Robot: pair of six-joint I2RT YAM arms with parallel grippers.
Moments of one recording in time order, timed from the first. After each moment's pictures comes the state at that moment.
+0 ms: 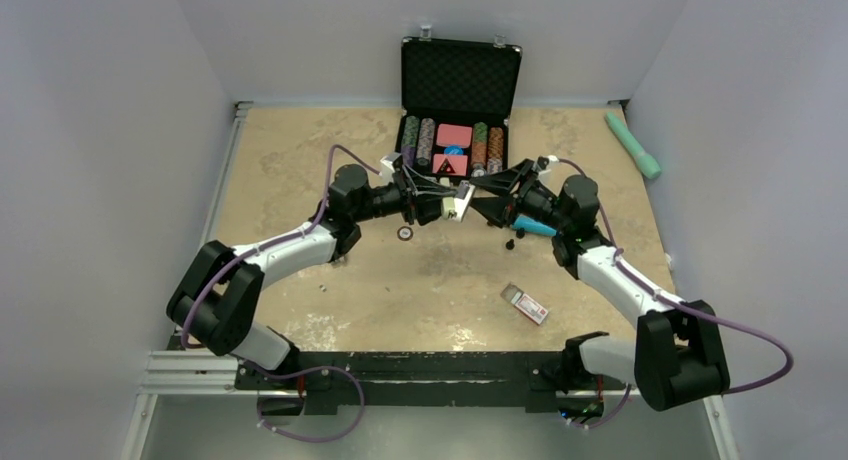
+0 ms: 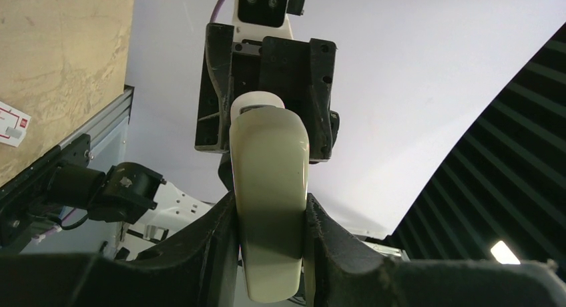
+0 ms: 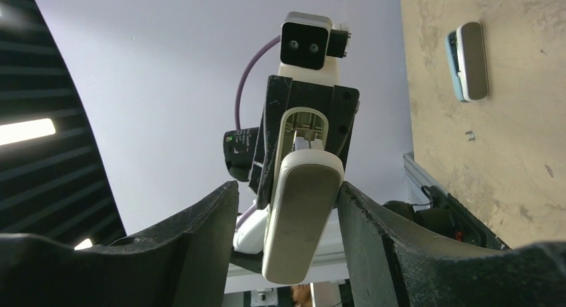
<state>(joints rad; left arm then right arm) -0.57 1.50 0.81 0.66 0.68 -1.89 0.24 1.20 0.59 0.57 -0.74 1.74</state>
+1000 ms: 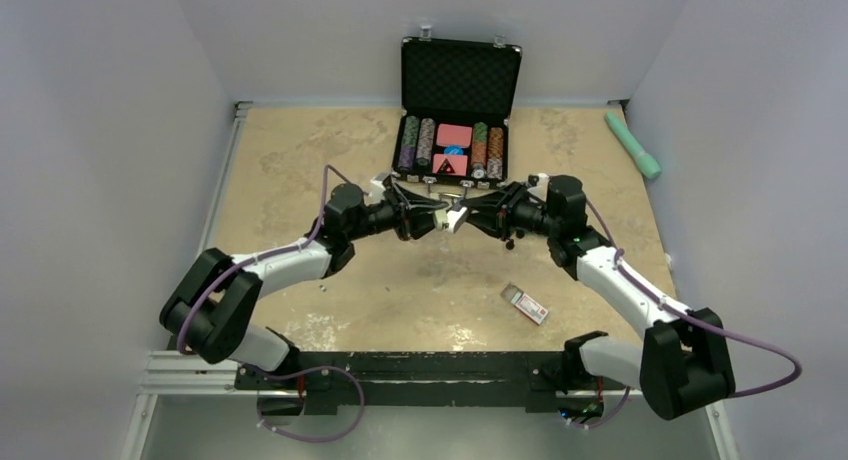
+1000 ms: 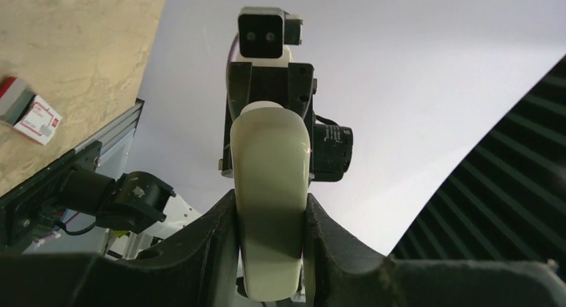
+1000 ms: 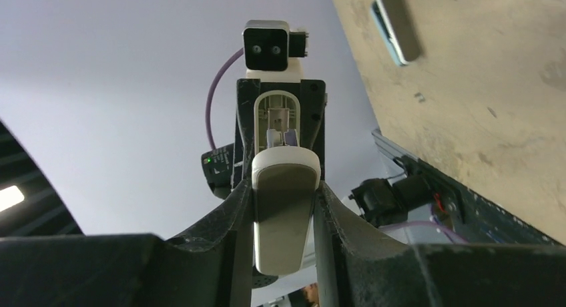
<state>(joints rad) -0.58 1.49 0.68 0.75 0.61 -1.95 0.29 1.18 0.63 0.28 -0.69 1.67</state>
